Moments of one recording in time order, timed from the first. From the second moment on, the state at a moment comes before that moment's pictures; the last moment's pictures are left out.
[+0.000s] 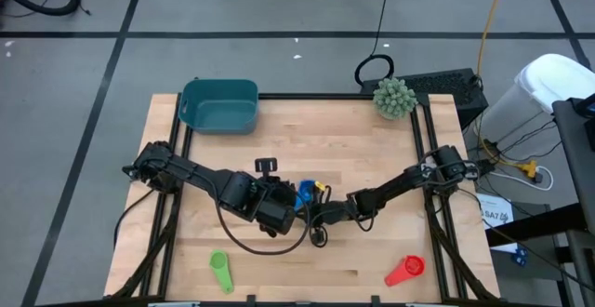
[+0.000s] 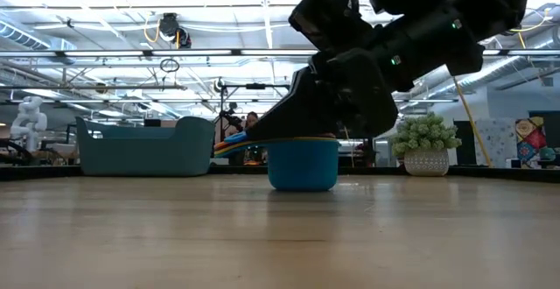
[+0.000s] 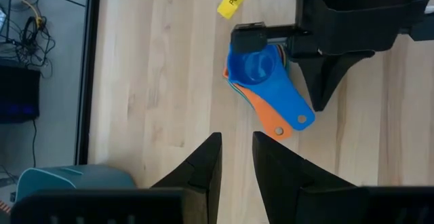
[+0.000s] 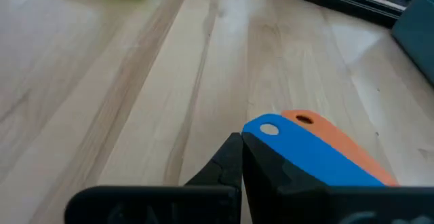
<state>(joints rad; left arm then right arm) -0.39 1.90 1.99 -1.41 -0.52 -0.32 0.31 1.94 0.87 0.58 0.29 -0.08</state>
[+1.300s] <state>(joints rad) -0.55 1.97 1.99 -1.28 -0.41 -0.63 0.82 1.24 0.87 -0.93 -0.05 0.49</state>
